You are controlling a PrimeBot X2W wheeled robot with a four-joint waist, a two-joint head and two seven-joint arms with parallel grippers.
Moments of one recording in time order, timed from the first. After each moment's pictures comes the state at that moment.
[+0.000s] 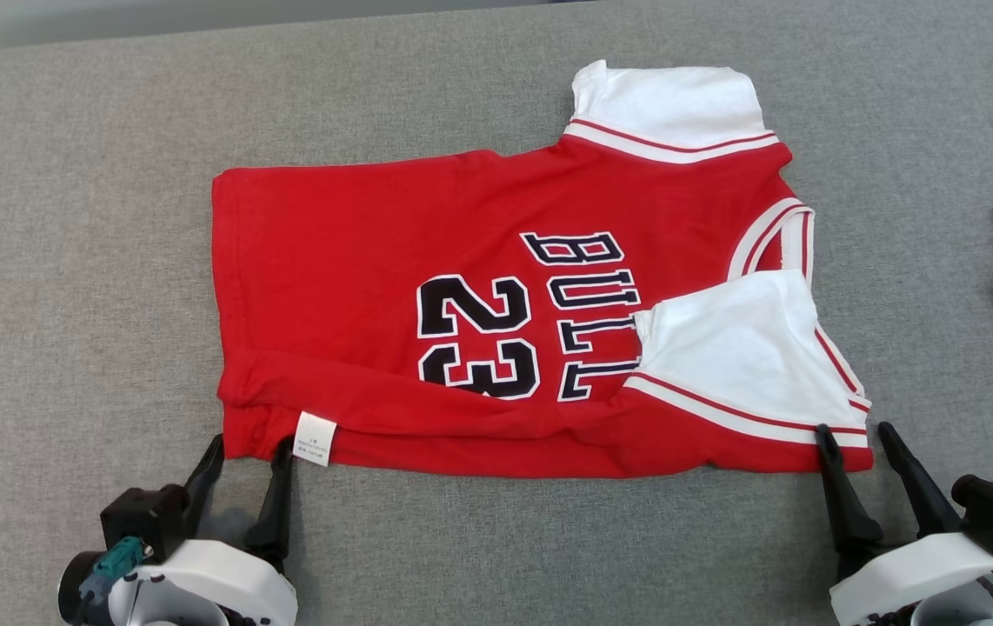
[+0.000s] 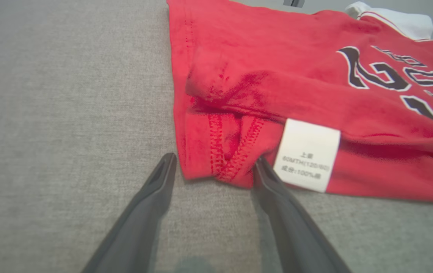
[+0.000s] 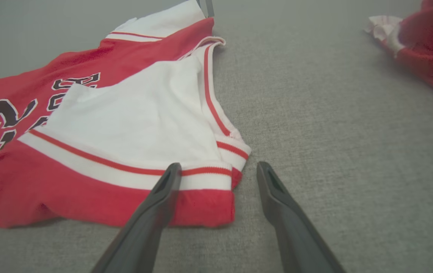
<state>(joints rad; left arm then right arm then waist) -0.09 0.25 -0.31 0.31 -0.51 0.11 -0.19 -0.04 -0.11 0.04 0.23 0.33 0.13 -0.15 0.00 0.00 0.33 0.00</state>
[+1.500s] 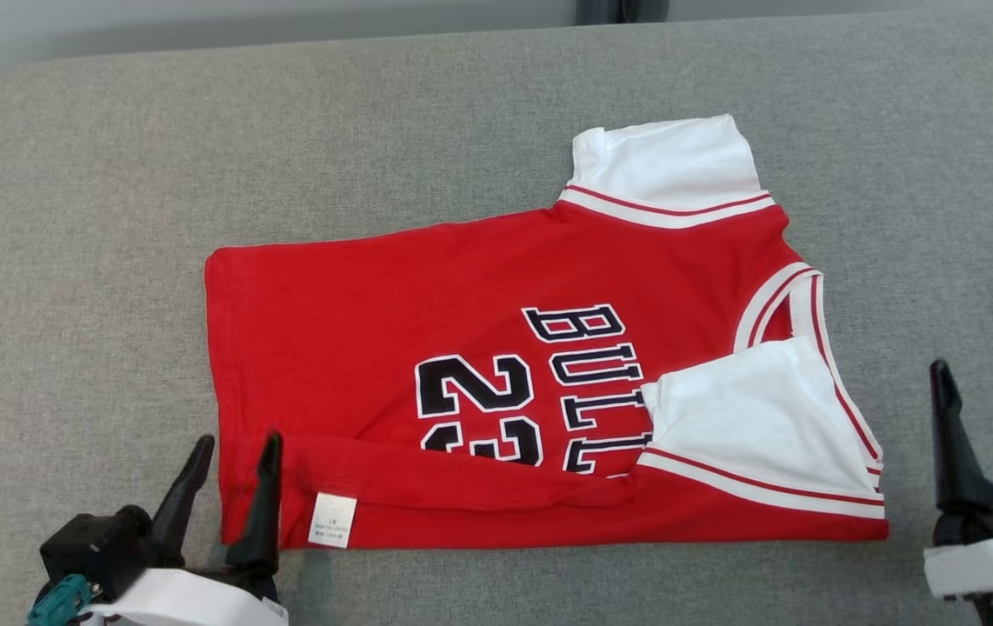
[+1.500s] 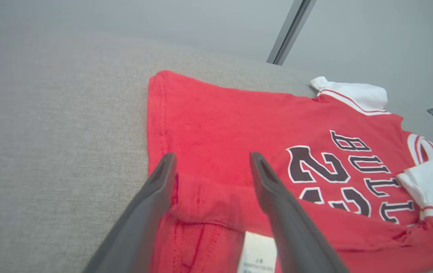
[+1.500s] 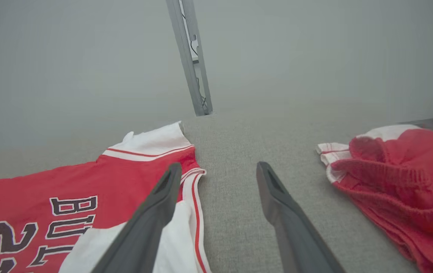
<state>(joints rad) 0.09 0.32 -0.28 -0.10 -0.61 0.16 -0.07 0.07 -0.09 -0.13 -0.10 0.34 0.13 -0.07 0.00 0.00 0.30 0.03</state>
